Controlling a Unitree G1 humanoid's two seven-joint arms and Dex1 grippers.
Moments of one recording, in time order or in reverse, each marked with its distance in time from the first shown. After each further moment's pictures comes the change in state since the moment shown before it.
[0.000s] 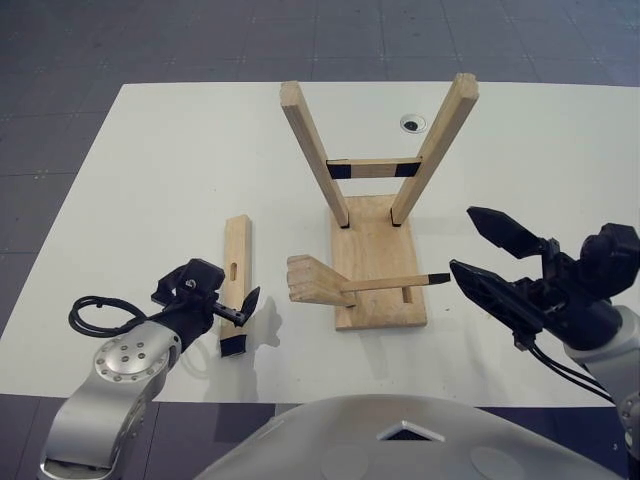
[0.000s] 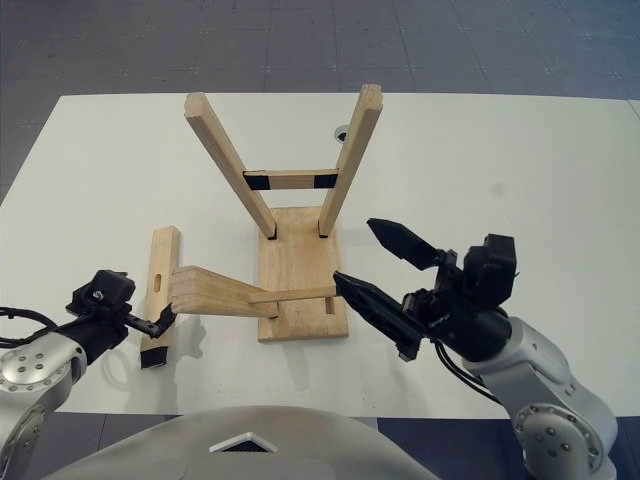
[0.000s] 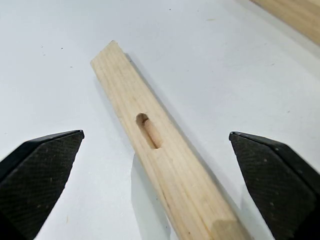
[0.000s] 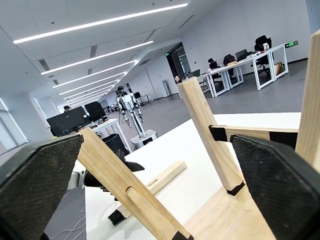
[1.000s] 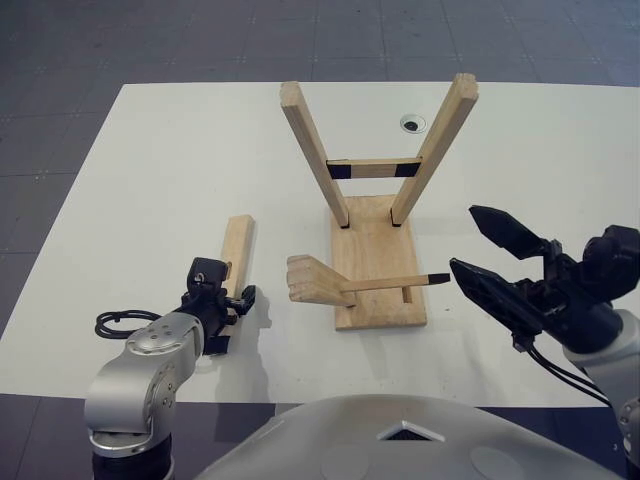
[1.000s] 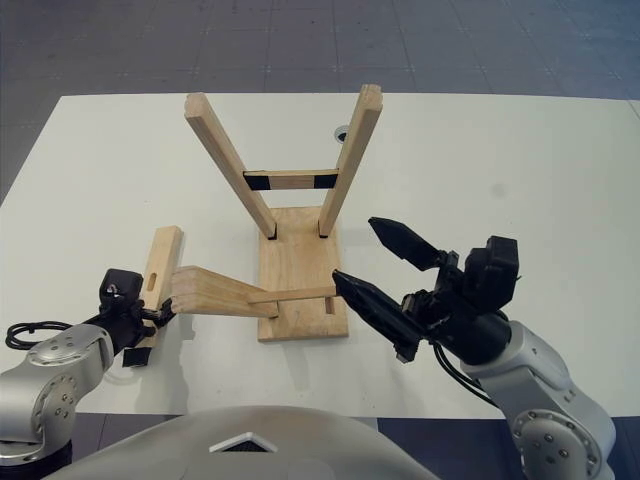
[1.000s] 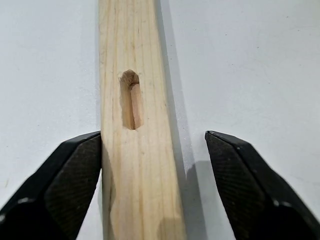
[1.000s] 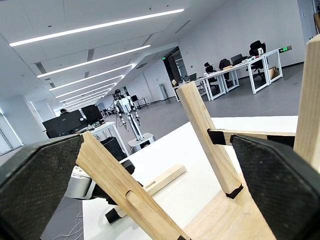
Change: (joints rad) left arm -0.186 -0.282 0.021 0.051 -0.013 0.401 0.076; right arm 0.016 0.008 0.006 -0.027 -0.003 -0.022 -0.028
